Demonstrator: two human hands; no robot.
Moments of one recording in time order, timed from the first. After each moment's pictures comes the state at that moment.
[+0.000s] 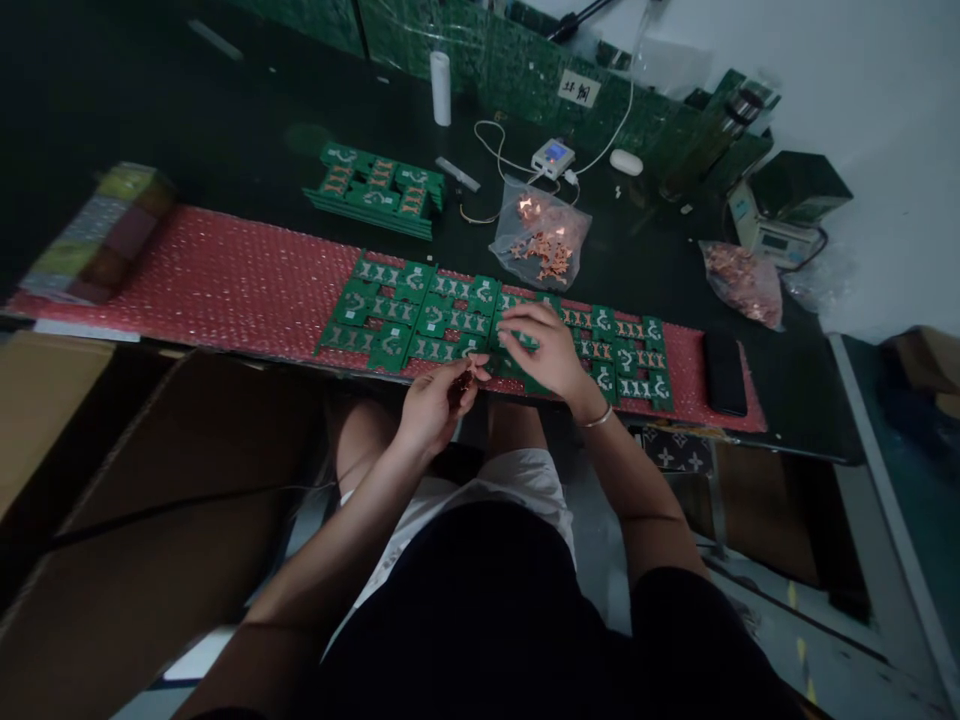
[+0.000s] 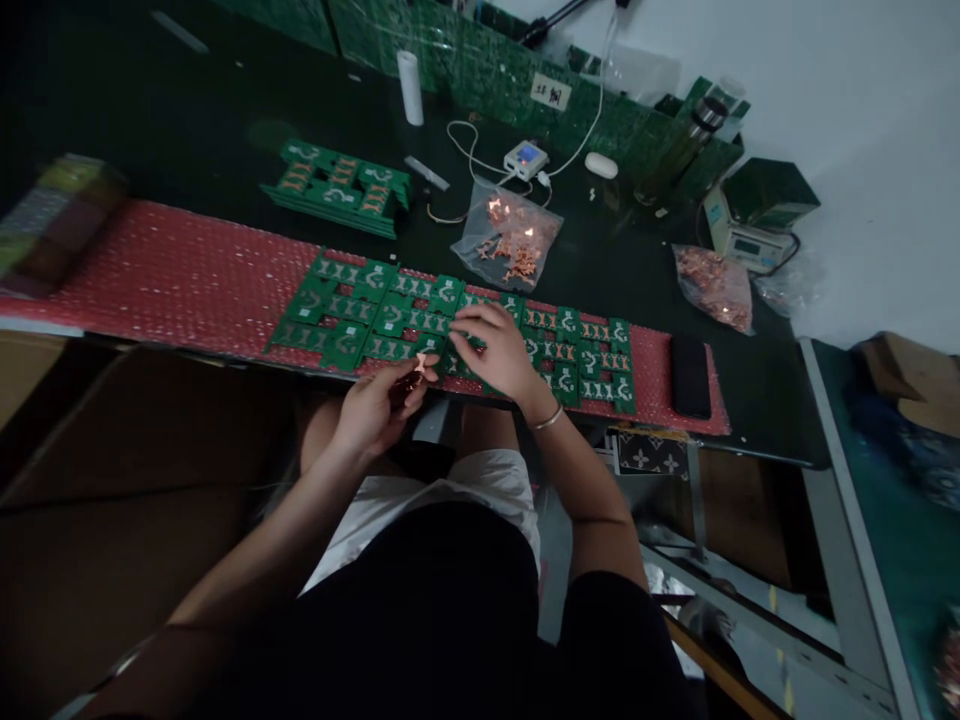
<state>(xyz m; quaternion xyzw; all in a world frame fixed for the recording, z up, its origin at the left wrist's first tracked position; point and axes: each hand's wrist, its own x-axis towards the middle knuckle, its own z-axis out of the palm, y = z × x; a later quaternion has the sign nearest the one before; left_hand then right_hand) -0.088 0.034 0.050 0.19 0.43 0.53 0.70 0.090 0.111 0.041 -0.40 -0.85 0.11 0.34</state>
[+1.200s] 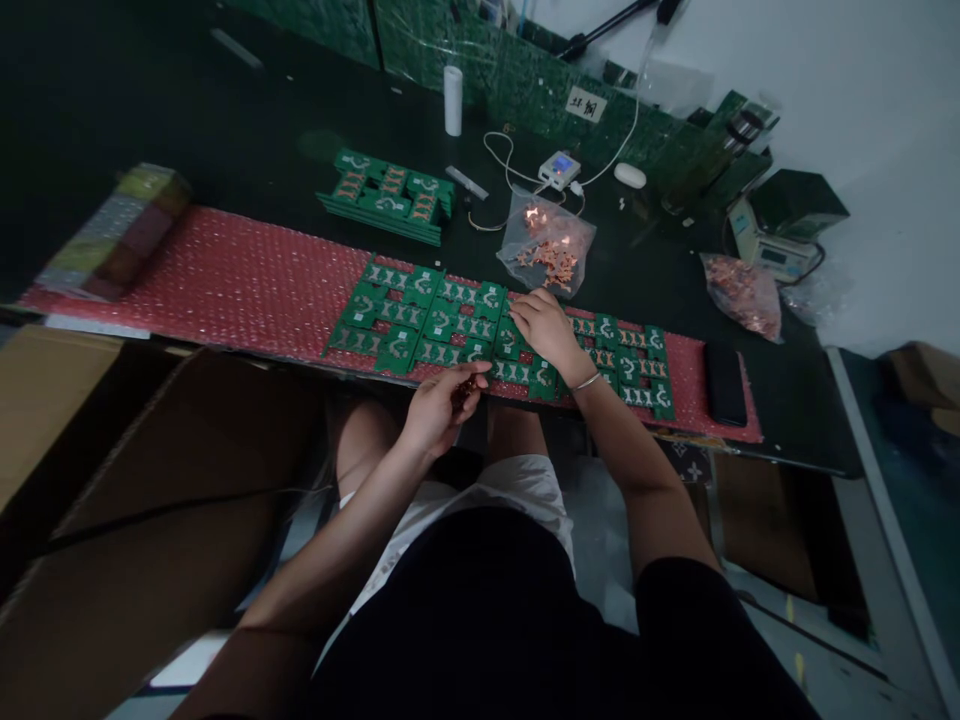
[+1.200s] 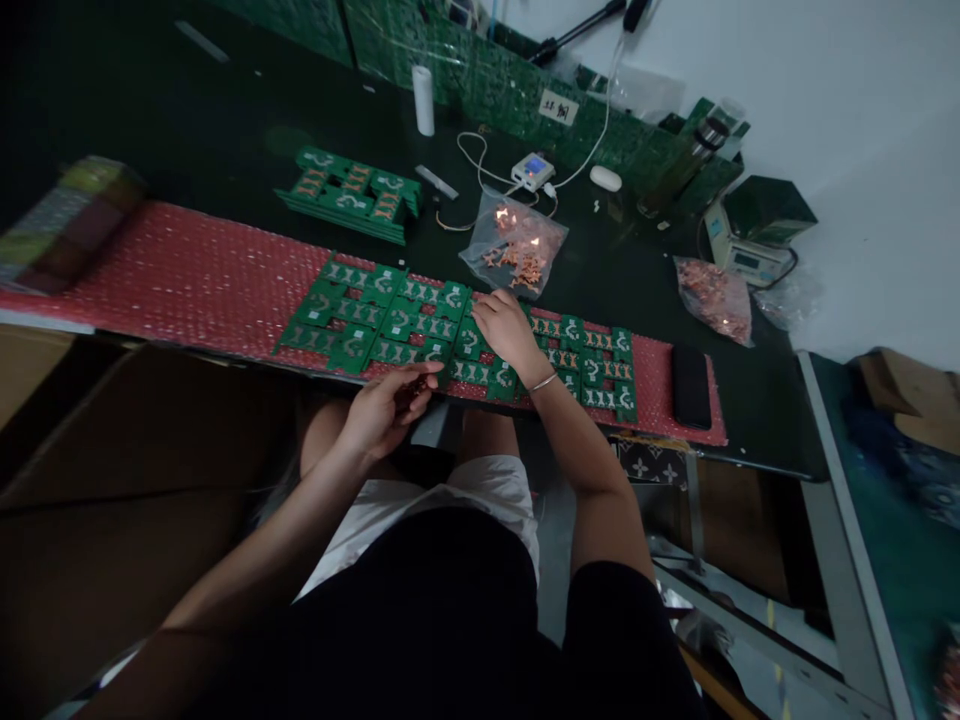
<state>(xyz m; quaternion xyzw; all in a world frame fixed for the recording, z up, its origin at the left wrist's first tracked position) -0.096 0.034 0.045 0.18 0.43 0.51 0.72 0.097 0.173 0.005 -0.41 -0.89 0.04 0.21</state>
